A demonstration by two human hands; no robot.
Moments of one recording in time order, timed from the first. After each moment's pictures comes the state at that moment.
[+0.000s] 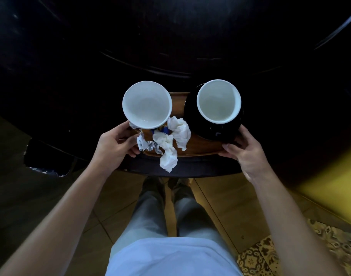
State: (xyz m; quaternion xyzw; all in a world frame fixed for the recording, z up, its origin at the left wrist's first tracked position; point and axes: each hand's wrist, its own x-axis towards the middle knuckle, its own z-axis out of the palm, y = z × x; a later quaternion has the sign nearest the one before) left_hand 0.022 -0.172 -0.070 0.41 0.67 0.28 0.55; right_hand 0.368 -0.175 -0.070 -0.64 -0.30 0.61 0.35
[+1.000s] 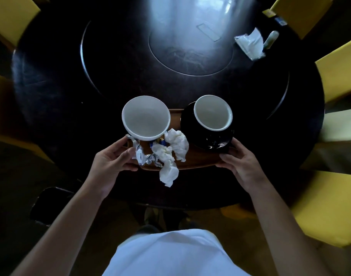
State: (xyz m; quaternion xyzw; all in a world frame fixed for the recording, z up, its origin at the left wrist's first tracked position) left_hand -0.048 -0.158 0.097 0.32 0.54 0.48 0.61; right_hand 0.312 -0.142 0.097 -0.55 -0.34 0.63 0.44
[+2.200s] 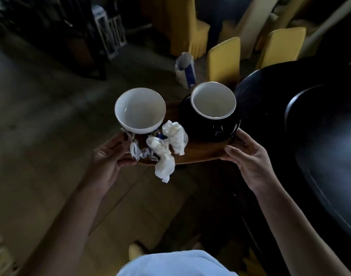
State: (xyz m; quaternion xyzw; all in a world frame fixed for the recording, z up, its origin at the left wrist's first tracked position) left_hand -0.059 -0.608 0.149 0.03 0.57 0.80 0.18; right_hand 0.066 -0.275 0.169 -0.17 -0.60 0.77 0.11
